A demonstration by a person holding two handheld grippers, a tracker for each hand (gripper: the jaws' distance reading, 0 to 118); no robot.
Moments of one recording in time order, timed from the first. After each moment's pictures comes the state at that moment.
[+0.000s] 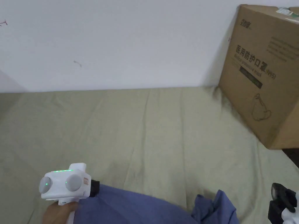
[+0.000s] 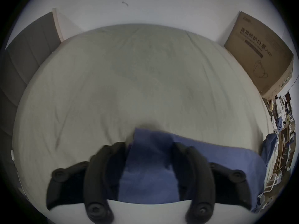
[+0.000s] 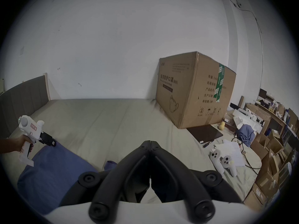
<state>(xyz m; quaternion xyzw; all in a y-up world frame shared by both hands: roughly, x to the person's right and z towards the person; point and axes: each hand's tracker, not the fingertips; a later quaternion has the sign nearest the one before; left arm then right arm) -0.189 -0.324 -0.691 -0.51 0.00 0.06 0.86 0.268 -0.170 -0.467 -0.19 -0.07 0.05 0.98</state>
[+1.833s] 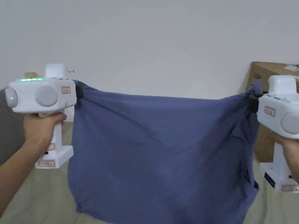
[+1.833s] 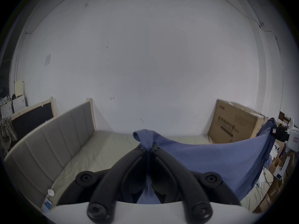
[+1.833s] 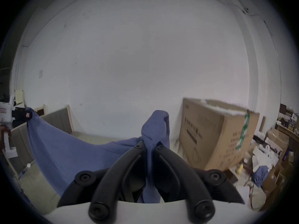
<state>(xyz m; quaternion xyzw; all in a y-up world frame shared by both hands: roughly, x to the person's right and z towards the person) -0.268 0.113 -0.525 -0.11 0.05 0.06 0.99 0.240 0.099 -0.551 -0.05 0.06 0.03 1.00</state>
